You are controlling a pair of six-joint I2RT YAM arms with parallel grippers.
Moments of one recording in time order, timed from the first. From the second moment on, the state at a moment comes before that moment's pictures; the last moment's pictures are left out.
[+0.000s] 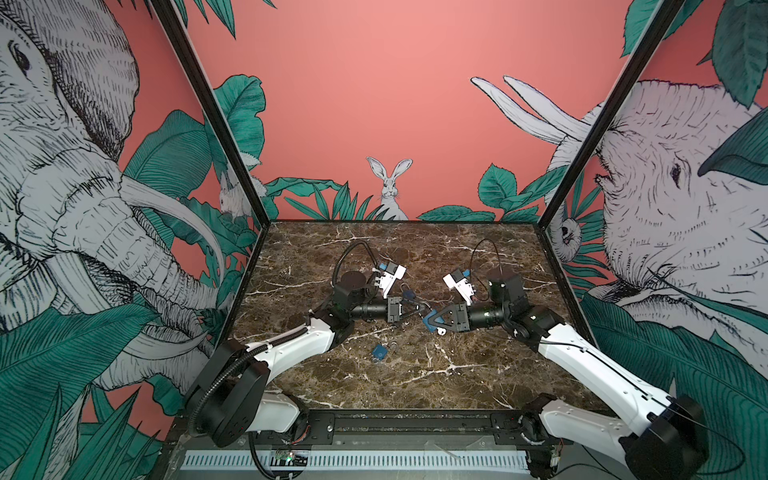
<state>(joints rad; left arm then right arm) -0.68 1.34 0.66 0.51 0.88 -0.81 0.54 1.09 0.82 -0.35 -0.88 0.57</state>
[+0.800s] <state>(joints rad) -0.82 1.22 0.56 0.45 0.55 -0.89 0.52 1.19 0.83 -0.33 -0.97 0.52</state>
